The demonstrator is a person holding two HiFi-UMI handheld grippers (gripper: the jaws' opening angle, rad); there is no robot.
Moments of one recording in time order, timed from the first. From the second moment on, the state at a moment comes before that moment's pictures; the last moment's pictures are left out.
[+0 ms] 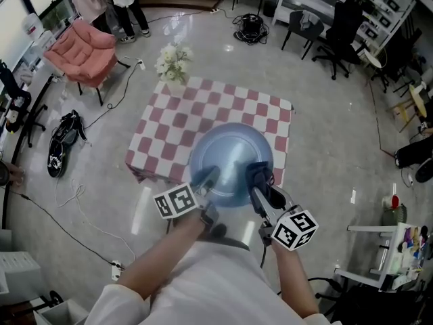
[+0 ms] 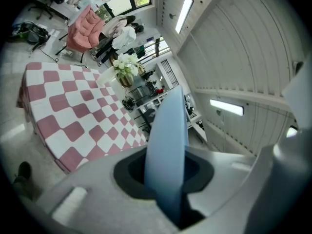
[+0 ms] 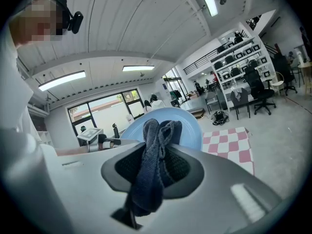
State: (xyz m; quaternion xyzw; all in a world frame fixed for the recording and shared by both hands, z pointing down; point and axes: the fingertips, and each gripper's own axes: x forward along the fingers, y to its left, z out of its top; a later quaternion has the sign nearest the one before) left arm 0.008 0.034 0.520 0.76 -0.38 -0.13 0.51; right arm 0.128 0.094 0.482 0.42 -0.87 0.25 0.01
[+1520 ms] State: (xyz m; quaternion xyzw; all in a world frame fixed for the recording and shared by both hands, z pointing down) left arm 0.007 -0.035 0.485 0.82 -0.36 -0.13 0.43; right arm 0.005 0.036 0.484 0.27 -0.92 0.28 0.09
